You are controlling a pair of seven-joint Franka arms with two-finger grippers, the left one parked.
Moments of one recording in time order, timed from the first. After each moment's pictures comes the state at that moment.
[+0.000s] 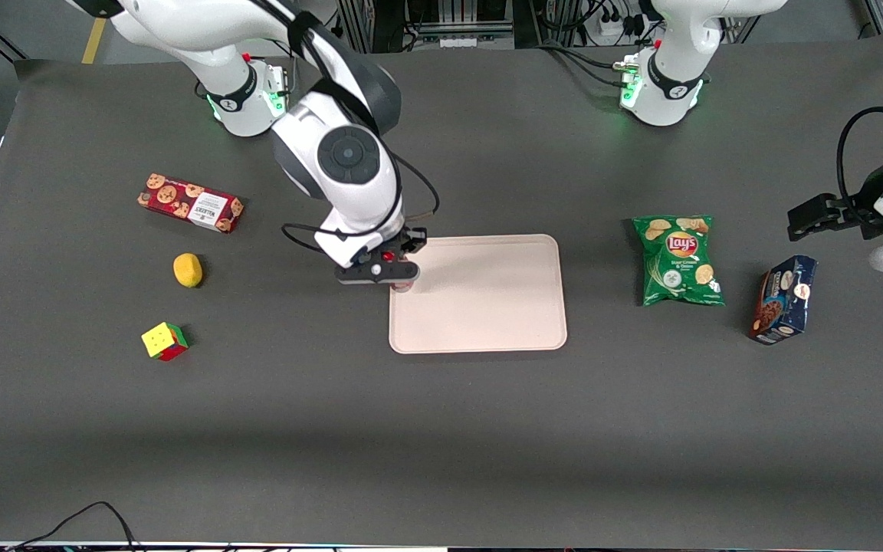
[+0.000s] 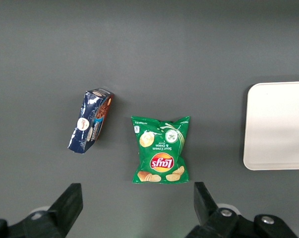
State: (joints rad) arm 0.34 0.47 0.41 -1.56 -0.15 1.92 0.78
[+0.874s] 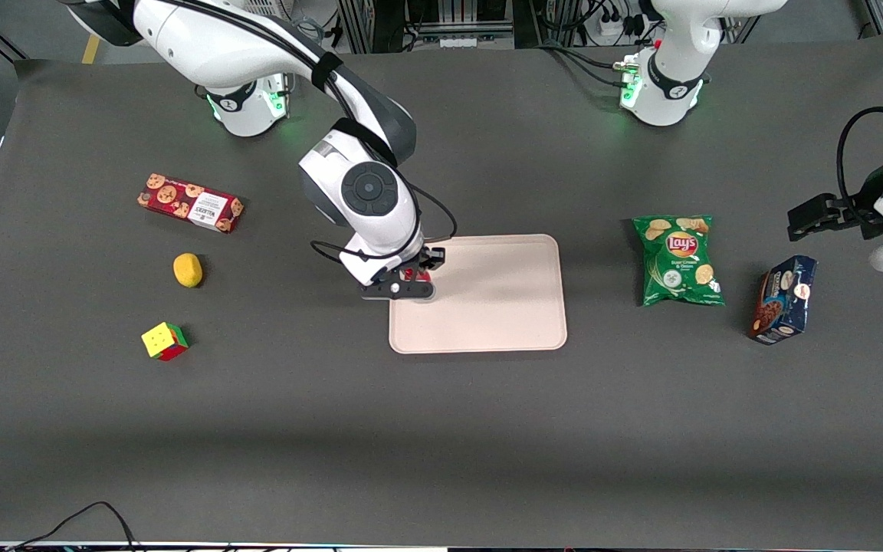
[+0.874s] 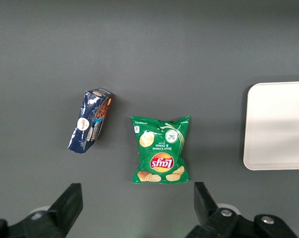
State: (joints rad) arm 0.36 0.58 0.41 -1.56 -0.16 2.05 0.85
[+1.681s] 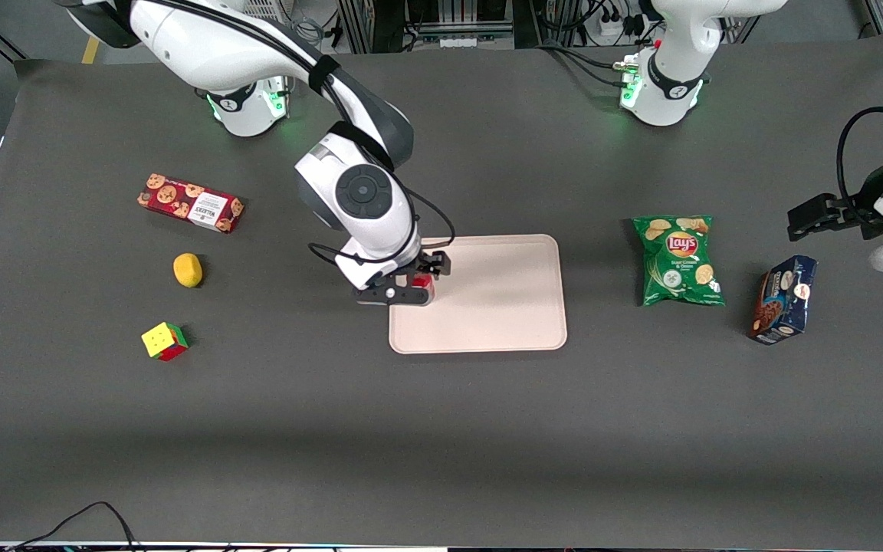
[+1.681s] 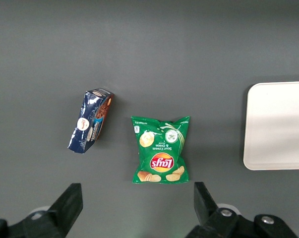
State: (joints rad) arm 0.34 0.57 0.41 -1.54 -0.17 2.06 0.89
